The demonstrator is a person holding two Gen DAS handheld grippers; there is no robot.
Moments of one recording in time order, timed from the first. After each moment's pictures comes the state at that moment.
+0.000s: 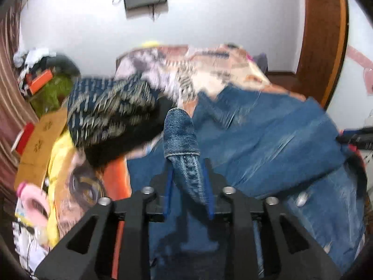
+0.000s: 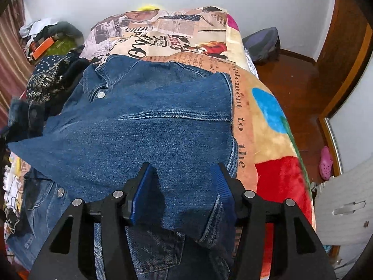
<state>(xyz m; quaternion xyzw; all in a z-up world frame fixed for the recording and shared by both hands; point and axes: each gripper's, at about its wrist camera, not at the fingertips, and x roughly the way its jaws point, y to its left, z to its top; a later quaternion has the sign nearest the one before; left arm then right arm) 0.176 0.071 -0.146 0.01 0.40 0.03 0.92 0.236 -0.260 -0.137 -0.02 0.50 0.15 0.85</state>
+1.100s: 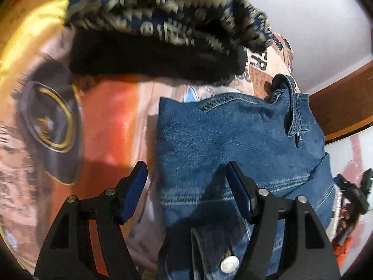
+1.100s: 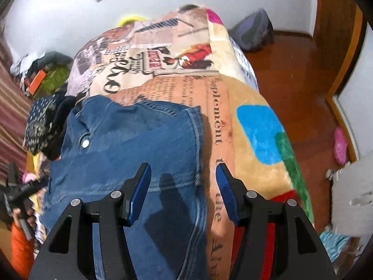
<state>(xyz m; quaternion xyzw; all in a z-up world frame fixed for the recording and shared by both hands) 0.252 0.221 -0.260 -0.31 0.52 0.02 0.79 0.320 -0.309 -0.139 0.09 0.53 0.14 0.83</state>
